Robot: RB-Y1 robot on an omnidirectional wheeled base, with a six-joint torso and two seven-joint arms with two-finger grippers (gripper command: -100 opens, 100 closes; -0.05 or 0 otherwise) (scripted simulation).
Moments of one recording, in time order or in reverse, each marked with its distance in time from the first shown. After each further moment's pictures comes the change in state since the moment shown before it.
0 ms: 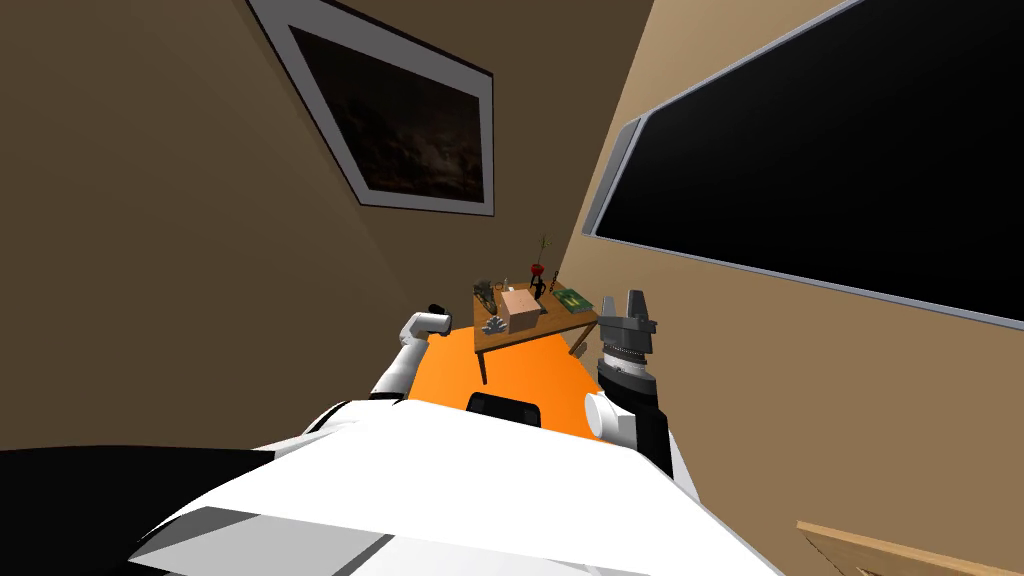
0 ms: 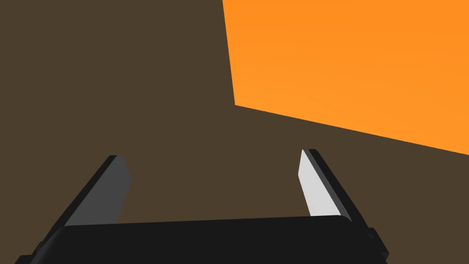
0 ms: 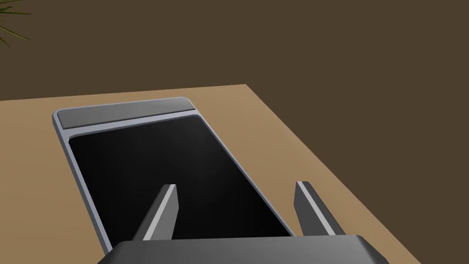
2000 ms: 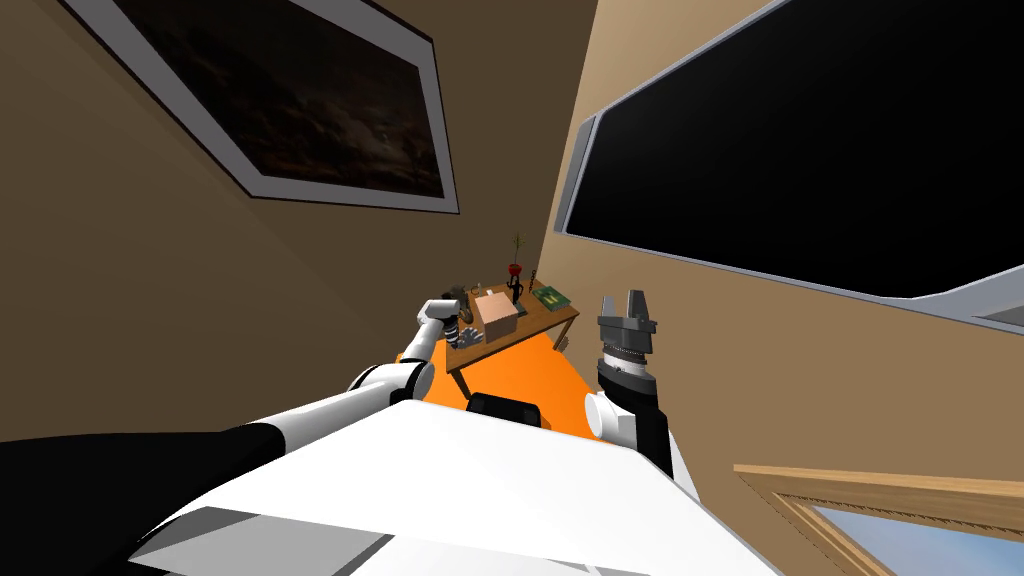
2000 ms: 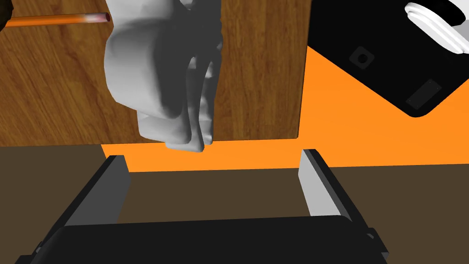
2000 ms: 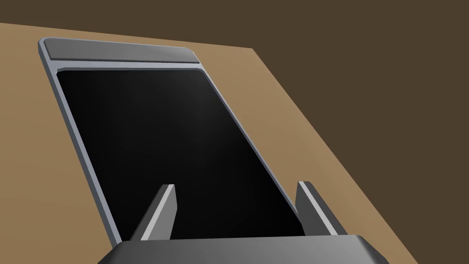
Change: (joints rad) left arm -0.270 -0.040 0.110 0.269 0.036 0.531 0.133; right arm 0.000 0.000 0.000 0.000 0.000 0.000 0.000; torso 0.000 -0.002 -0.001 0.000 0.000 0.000
